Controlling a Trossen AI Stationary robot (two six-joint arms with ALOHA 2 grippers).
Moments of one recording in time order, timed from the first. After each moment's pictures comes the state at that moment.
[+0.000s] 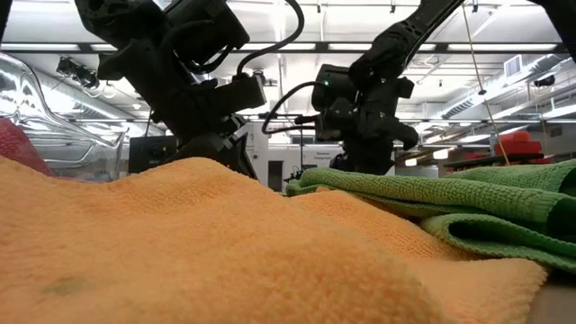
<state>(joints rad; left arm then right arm) -0.20 1.76 0.83 0.05 -0.46 0.07 -0.26 1.86 1.14 -0.56 -0.30 -0.37</state>
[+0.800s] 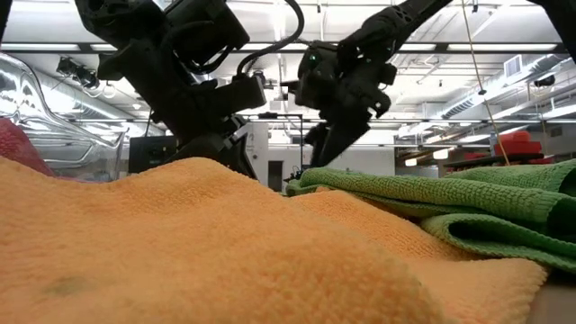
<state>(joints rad) -0.20 1.76 0.83 0.05 -0.46 0.06 -0.26 1.86 1.28 -0.55 -0.46 -0.42</state>
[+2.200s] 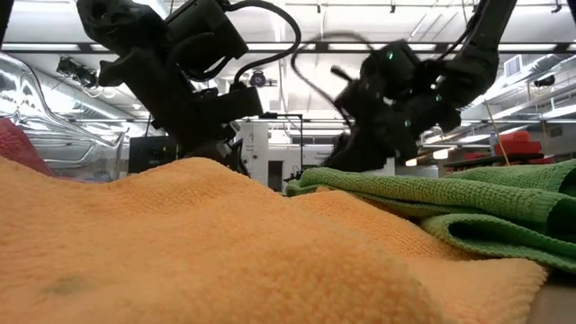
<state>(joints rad) -0.18 1.76 0.81 0.06 -0.49 0.01 -0.15 1.74 0.63 0.57 -0.24 -0.22</state>
